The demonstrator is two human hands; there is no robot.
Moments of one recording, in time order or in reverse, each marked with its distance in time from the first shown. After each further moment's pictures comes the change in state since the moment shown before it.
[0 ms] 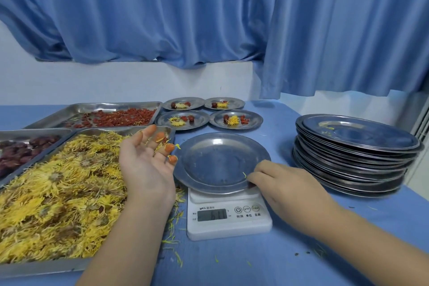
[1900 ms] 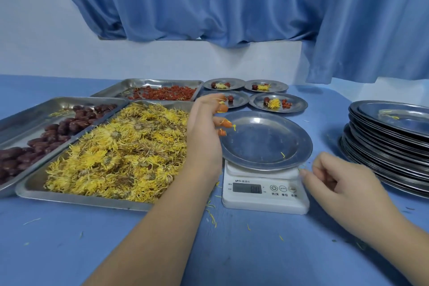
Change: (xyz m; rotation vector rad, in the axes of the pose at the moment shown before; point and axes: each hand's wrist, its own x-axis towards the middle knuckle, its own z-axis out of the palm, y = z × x) left_hand -0.008 -0.007 0.006 0.350 -0.209 0.216; right_hand -0.019 -0.011 -0.007 0.558 0.034 0.444
